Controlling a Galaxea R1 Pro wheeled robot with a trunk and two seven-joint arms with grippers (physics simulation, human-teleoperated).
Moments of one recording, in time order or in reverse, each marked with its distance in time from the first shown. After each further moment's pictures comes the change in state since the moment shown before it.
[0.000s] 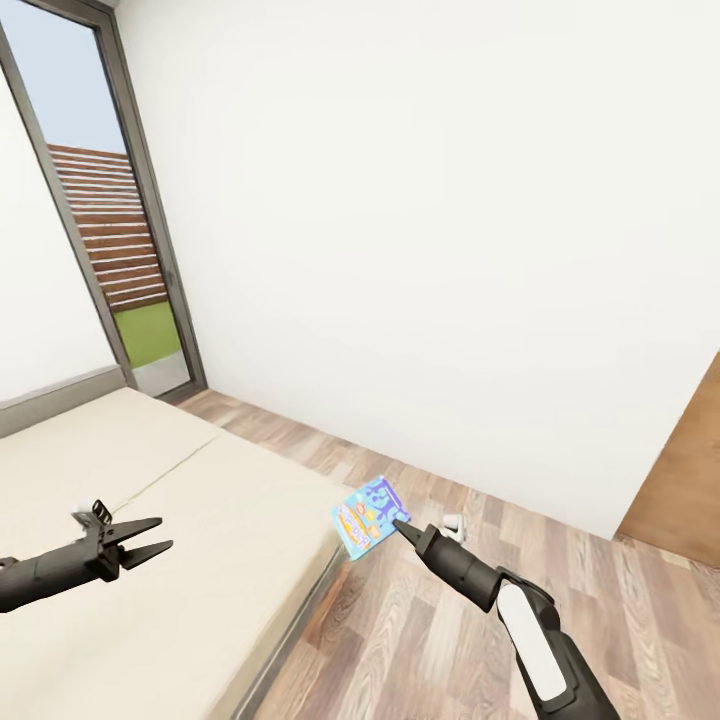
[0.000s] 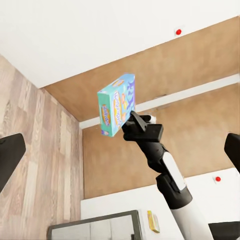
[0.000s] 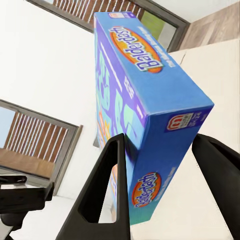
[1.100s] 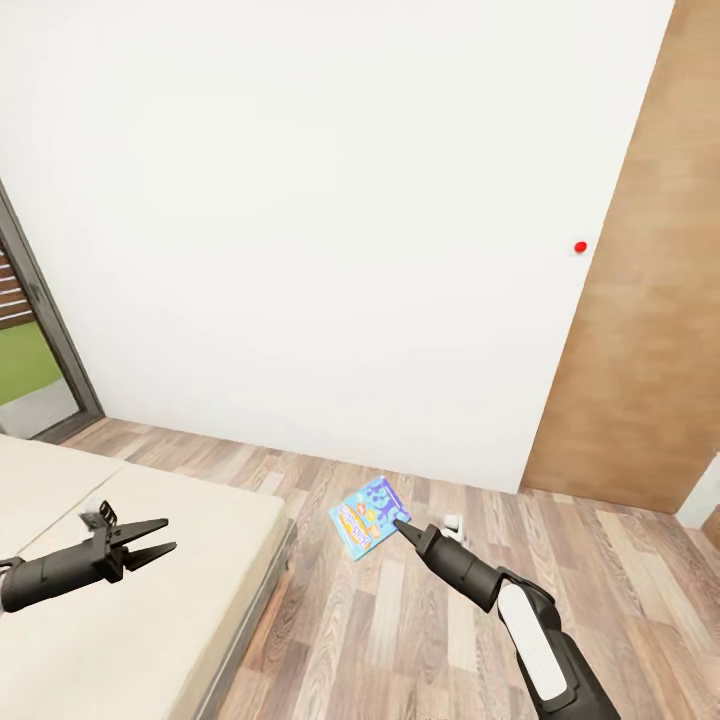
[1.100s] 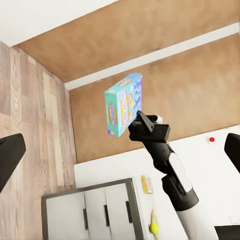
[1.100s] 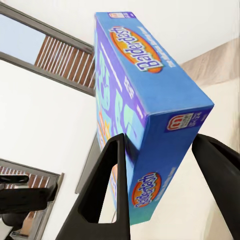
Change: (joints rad) left arm 0.000 -0.013 0.000 -0.005 0.000 0.002 0.038; right arm 0.000 -0.002 0.000 0.000 -0.001 0.000 0.000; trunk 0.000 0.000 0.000
